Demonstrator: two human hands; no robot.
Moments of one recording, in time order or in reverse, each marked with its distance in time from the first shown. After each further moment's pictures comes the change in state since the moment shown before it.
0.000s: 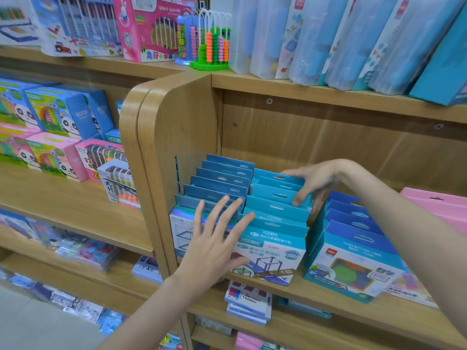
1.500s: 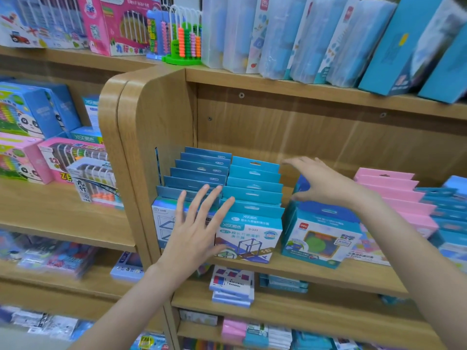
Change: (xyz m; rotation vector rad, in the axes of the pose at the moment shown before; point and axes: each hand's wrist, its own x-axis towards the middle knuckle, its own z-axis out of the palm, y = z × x) left_hand -0.005 -0.003 -0.005 -0.052 0.001 0.044; right_hand -0.067 0.020 0.082 -0.507 0.840 -0.100
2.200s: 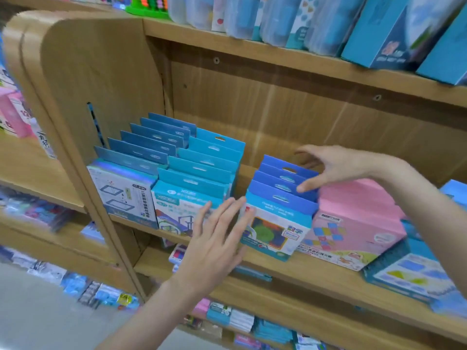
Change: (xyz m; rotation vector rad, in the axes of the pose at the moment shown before) left_hand 0.022 0.157 0.021 -0.092 0.136 -0.099; right_hand -0.012 0.113 -0.034 0.128 -0.371 -0.015
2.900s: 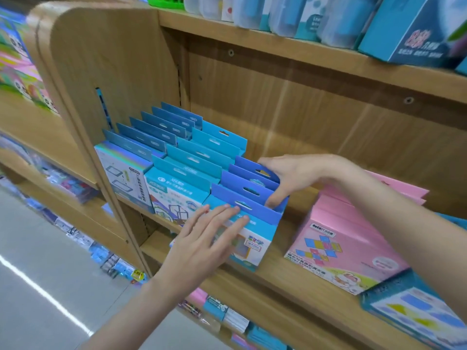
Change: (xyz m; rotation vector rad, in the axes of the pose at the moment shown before) left_hand -0.002 0.023 0.006 0.157 -0.084 -0.013; right_hand 0.040 -0.027 0.015 -0.106 -0.223 -0.359
